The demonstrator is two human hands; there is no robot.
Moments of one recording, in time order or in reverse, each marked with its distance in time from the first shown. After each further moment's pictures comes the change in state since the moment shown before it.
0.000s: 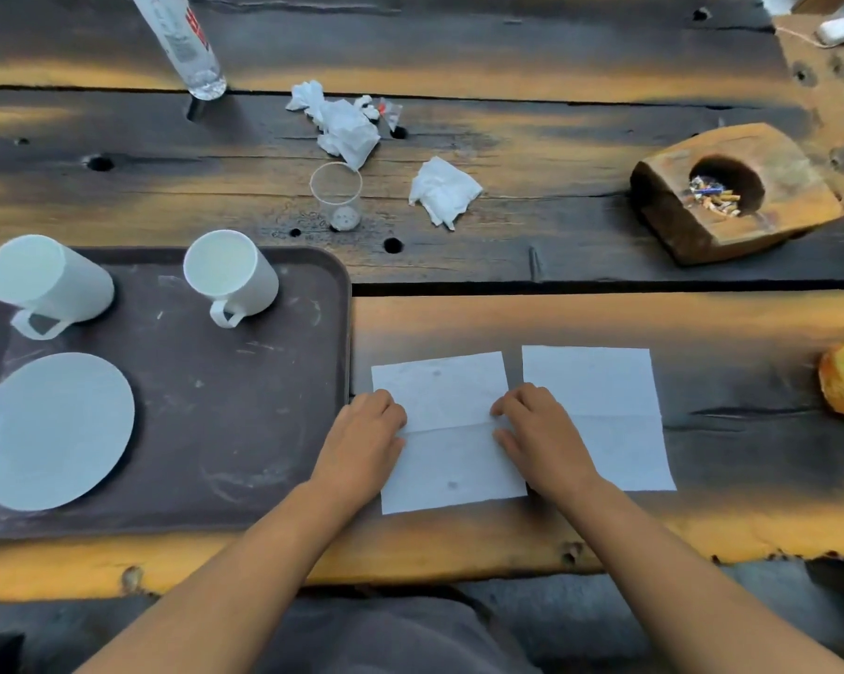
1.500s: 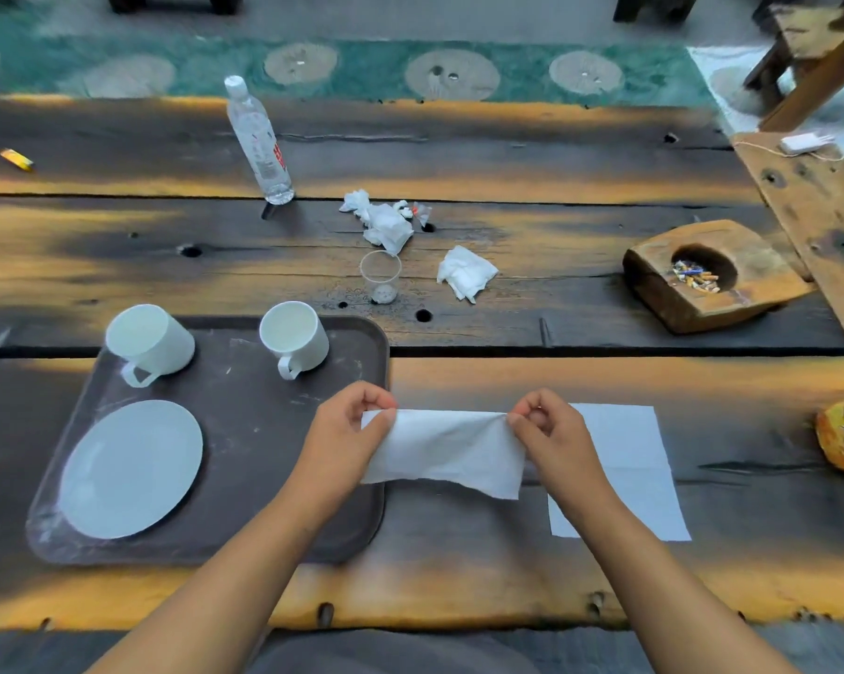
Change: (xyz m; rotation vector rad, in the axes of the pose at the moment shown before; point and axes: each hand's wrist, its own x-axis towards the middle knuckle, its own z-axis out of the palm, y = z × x) left_hand -0.035 0.002 -0.110 -0.938 0.355 -0.166; right_hand -0.007 -0.073 -0.068 1.002 0.262 0.210
